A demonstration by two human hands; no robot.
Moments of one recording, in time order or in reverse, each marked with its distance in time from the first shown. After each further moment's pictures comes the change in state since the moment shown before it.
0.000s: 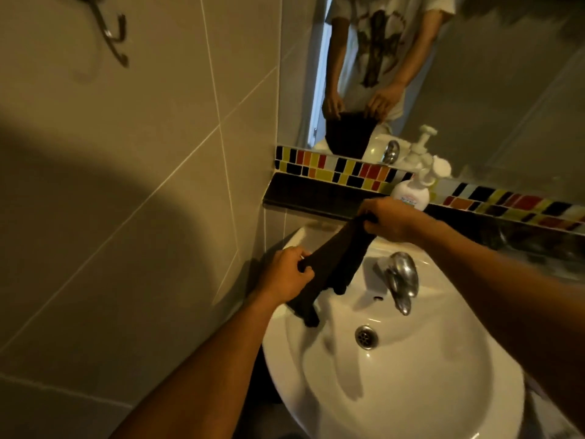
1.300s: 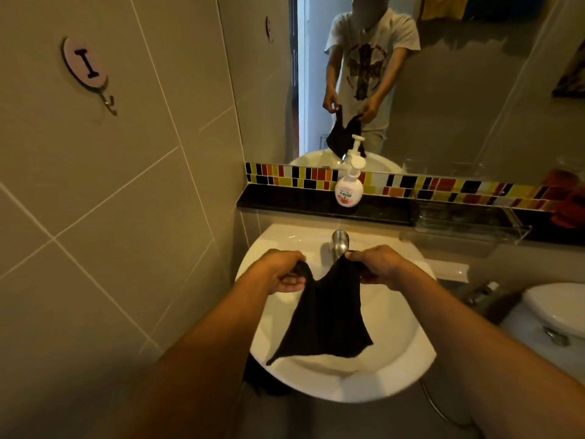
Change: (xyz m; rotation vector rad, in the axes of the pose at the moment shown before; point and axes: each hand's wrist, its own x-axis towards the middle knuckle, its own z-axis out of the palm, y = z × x) left_hand -0.150 0.168 0.040 -0.523 -0.162 -0.597; right_hand -0.225 0.041 0.041 1.234 -0.028 0.581
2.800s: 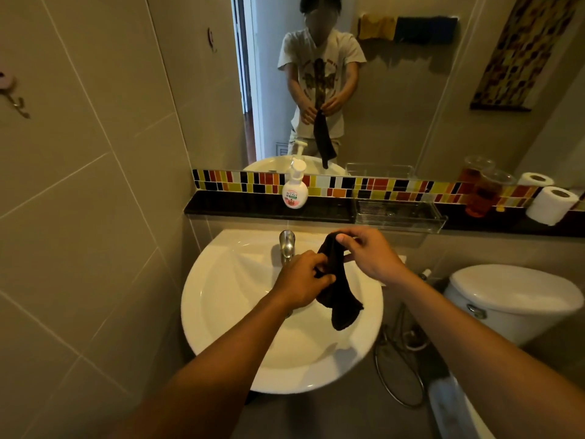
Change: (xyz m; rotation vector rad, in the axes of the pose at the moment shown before) left_hand -0.014 -0.030 0.132 0.638 -0.089 0.845; right_hand -0.057 0.029 -0.082 -0.161 0.163 -0.596
